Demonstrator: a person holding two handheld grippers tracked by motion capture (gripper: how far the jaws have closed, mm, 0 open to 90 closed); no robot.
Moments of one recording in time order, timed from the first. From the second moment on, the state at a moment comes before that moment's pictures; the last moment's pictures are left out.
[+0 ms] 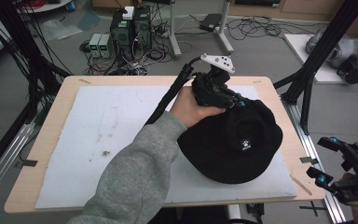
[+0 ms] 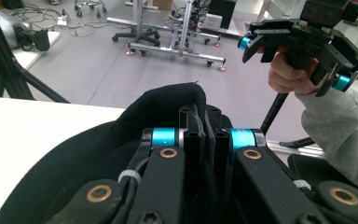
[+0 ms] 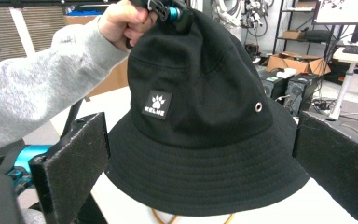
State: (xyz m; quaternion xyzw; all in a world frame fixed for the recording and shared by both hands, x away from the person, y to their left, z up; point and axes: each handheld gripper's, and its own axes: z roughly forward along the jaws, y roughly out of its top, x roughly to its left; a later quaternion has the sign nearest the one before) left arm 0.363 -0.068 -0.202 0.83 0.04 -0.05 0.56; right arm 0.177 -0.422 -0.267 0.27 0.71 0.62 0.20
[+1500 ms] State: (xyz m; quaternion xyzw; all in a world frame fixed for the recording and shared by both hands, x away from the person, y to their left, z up) left arm 0.351 -0.005 -0.201 0.80 0.08 0.00 0.59; right arm 0.184 -0.416 -0.269 0.27 0.72 0.61 0.19
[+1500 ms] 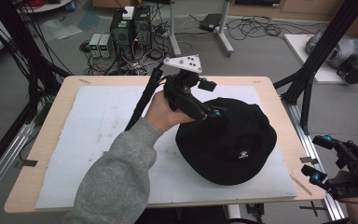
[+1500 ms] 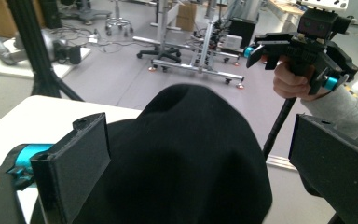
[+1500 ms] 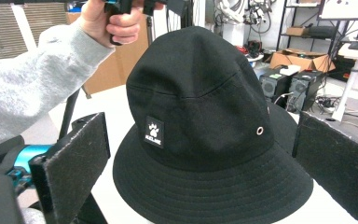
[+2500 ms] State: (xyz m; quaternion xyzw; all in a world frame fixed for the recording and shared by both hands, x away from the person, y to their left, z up) left arm 0.295 0.118 -0.221 0.77 0.14 0.06 0.62; right arm 0.215 -0.411 -0.271 0.25 0.71 0.63 0.17
